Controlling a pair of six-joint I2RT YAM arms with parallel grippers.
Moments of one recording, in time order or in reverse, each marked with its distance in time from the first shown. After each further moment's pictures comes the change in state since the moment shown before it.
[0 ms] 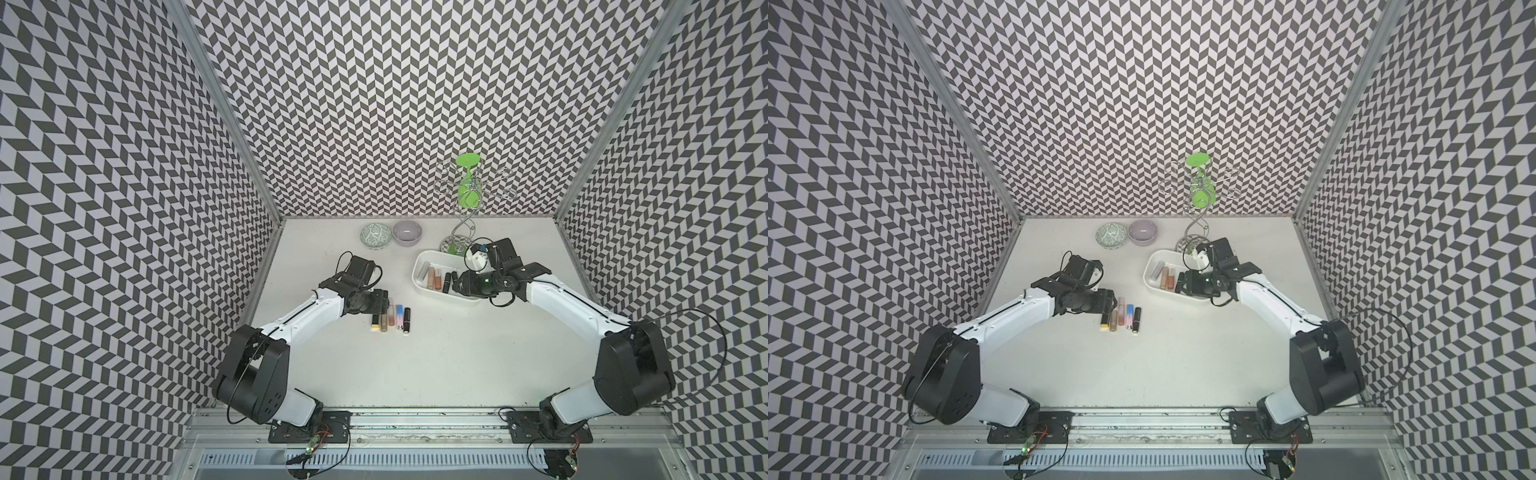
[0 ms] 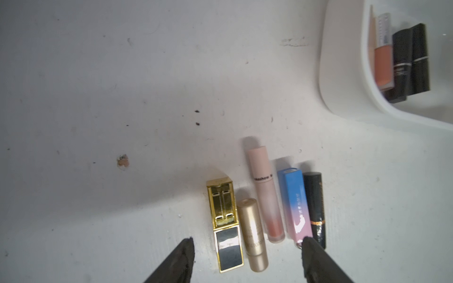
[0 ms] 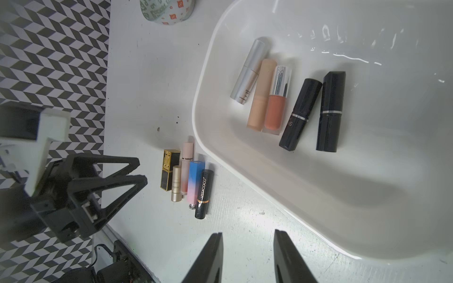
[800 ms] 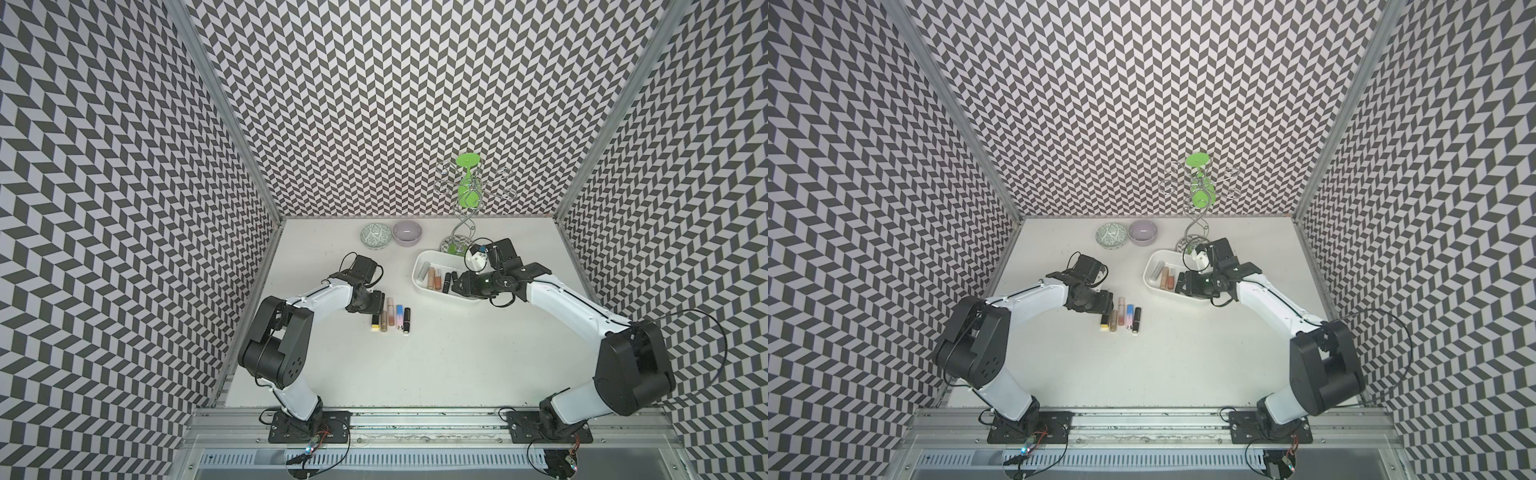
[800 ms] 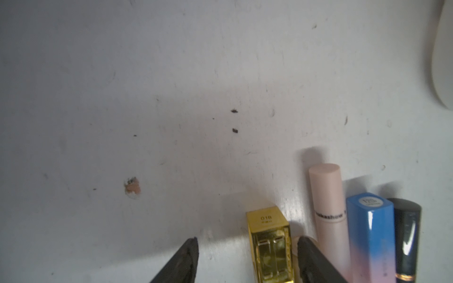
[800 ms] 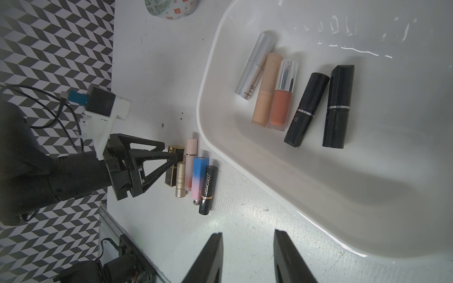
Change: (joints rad) left arm 0.037 0.199 0.059 0.010 -0.050 0.084; right arm 0.000 -0.002 0.000 -0.002 -0.022 0.001
